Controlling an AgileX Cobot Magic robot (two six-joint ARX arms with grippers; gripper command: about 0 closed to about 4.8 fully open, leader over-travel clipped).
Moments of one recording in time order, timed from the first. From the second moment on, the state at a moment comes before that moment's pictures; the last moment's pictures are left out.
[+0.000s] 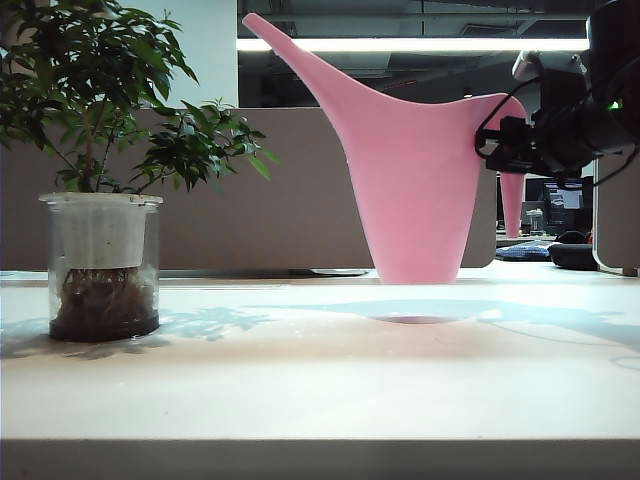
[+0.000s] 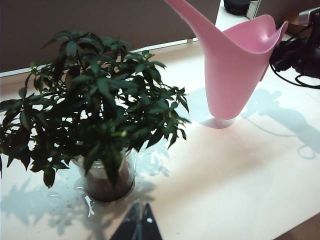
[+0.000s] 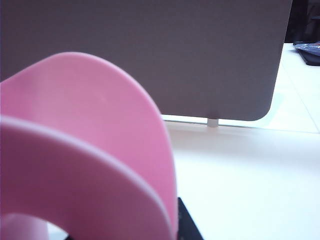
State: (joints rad) left arm -0.21 0.57 1.18 -0.95 0.22 0.05; right arm 0.07 1.76 0.93 0.80 -0.12 0.04
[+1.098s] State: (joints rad) left arm -0.21 0.57 1.18 -0.96 0.22 0.05; right arm 0.08 1.82 0.91 0.75 -0.12 0.07
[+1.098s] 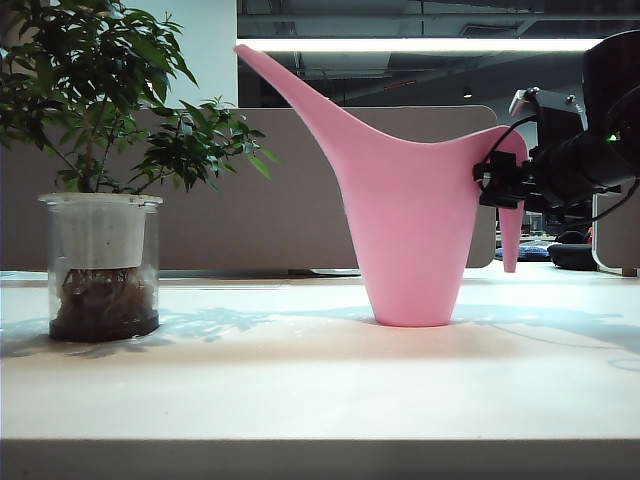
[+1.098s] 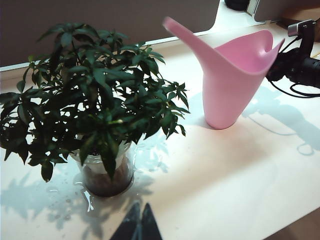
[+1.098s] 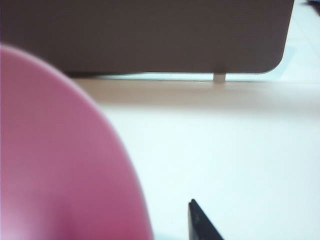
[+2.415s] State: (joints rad) left arm -0.21 0.57 1.15 -0.87 0.22 0.06; right arm 0.08 1.15 0.80 0.04 -0.11 0.07
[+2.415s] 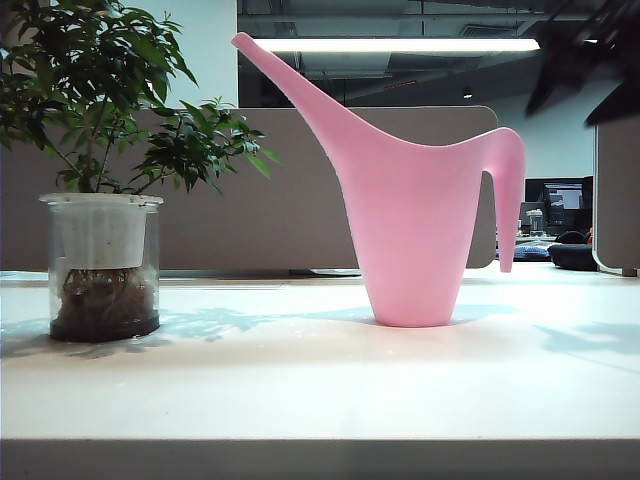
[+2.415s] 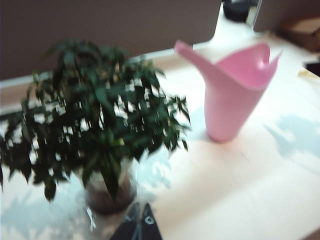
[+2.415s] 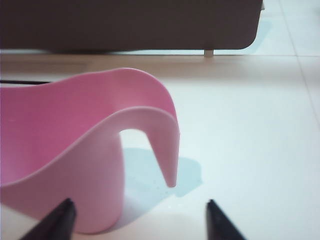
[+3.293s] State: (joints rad) left arm -0.23 0.41 0.66 -0.42 0.24 0.01; right arm 0.08 0.33 0.72 -0.56 -0.05 0.11
